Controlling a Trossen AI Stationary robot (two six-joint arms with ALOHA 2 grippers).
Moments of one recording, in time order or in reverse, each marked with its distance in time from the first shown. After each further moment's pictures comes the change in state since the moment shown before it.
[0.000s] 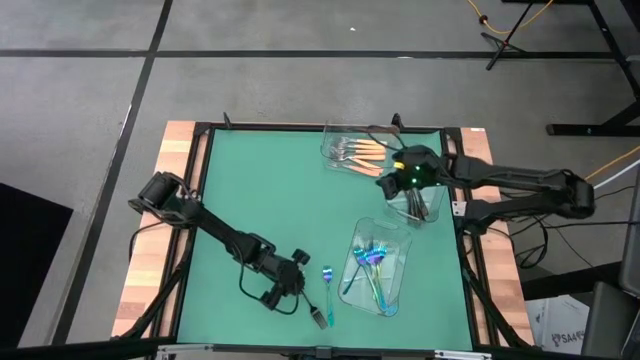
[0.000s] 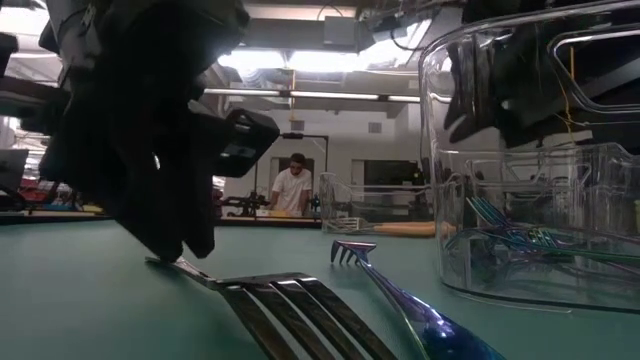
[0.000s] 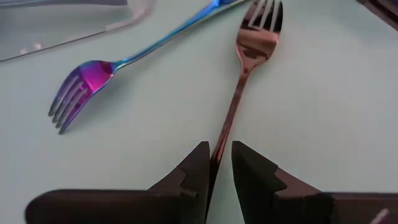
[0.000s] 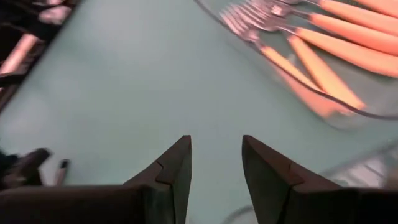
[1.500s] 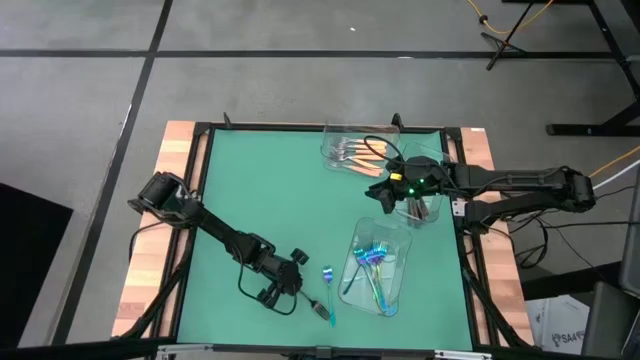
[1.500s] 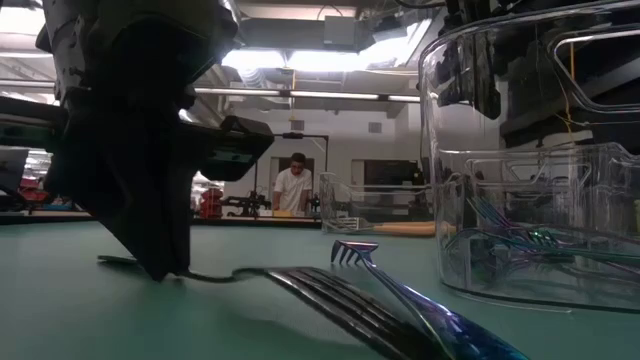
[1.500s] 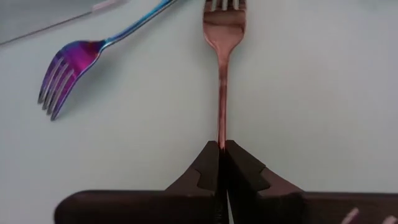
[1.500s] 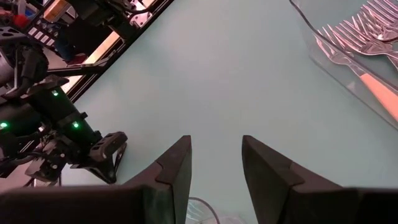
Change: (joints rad) left arm 0.000 0.004 -0.001 -0.056 -0.002 0.048; right arm 0.162 0.000 0.001 0.192 -0.005 -0.001
